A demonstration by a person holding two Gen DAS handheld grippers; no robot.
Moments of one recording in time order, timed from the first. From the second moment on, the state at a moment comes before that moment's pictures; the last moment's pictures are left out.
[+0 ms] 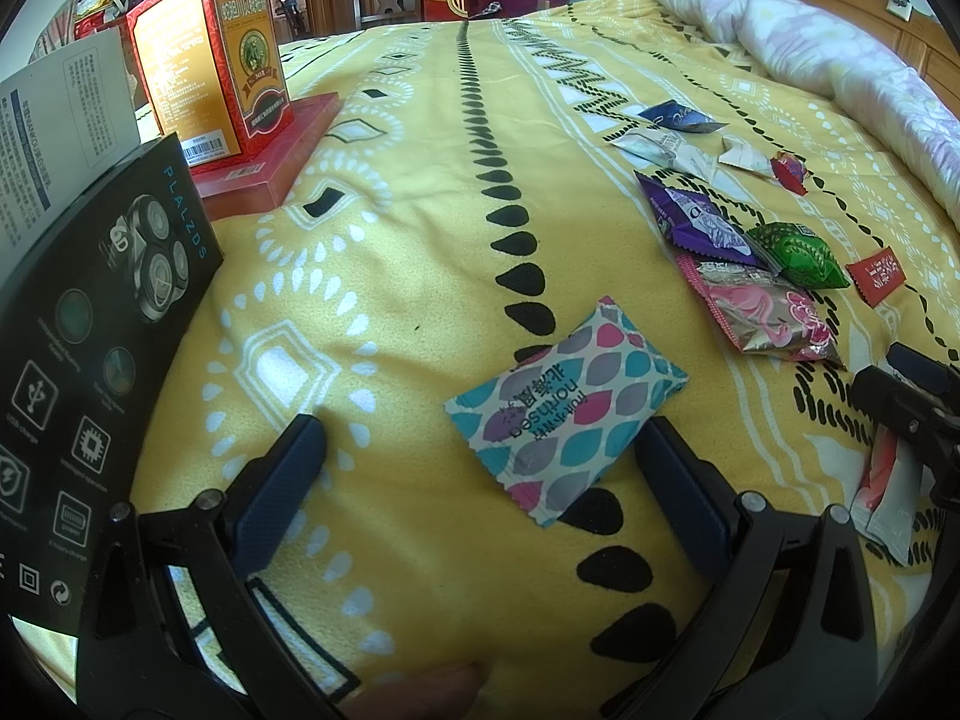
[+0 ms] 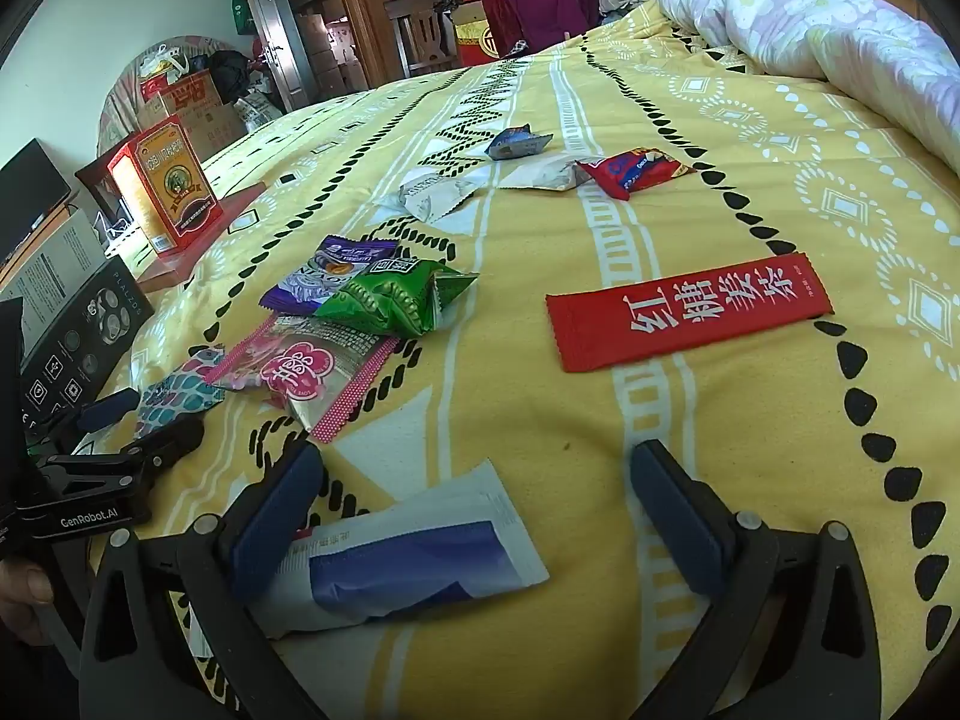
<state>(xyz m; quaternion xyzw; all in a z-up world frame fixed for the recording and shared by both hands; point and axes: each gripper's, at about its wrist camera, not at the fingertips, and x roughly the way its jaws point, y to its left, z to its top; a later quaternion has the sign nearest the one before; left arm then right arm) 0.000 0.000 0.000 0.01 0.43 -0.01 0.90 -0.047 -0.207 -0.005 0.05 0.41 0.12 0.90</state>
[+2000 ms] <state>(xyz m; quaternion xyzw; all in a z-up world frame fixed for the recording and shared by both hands) 0.005 -0.008 0.023 0.05 0.48 -0.14 0.86 -0.046 -0.202 -0.001 0.04 0.43 0.11 0.89</state>
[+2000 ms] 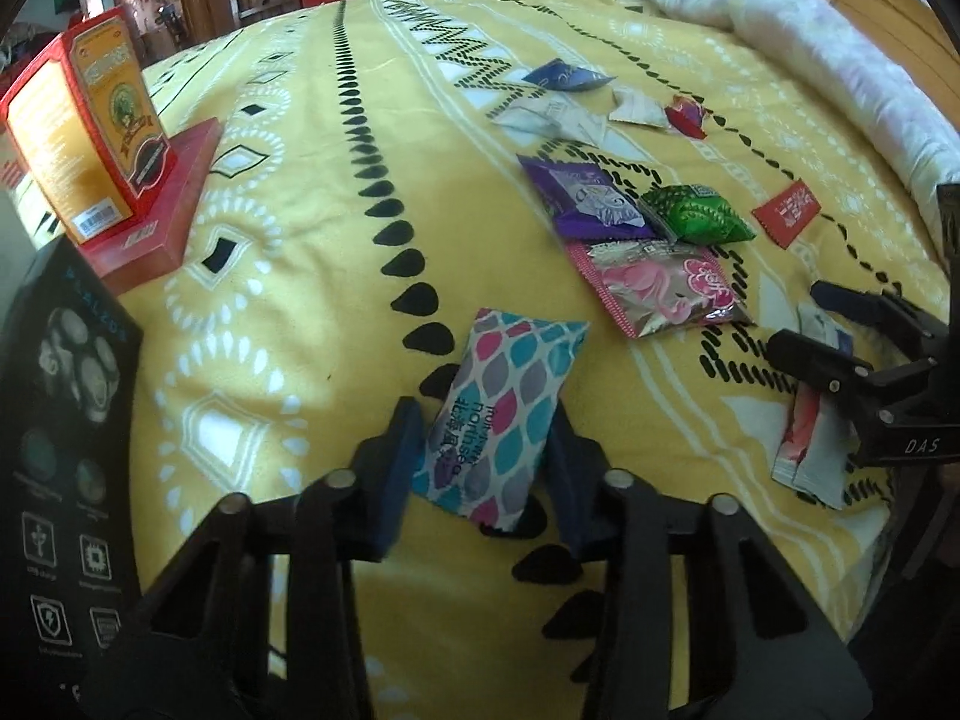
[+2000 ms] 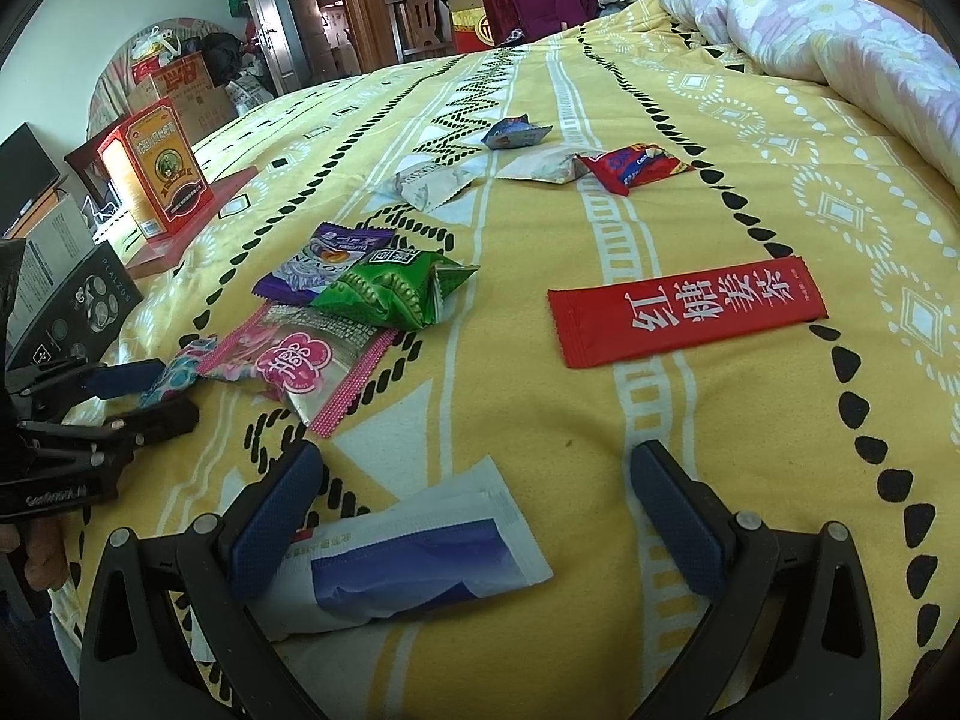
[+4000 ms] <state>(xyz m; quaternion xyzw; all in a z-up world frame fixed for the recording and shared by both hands) -0.047 0.090 0.171 -0.07 0.35 -0.07 0.93 -0.004 -0.107 0.137 0.05 0.39 0.23 0.89</state>
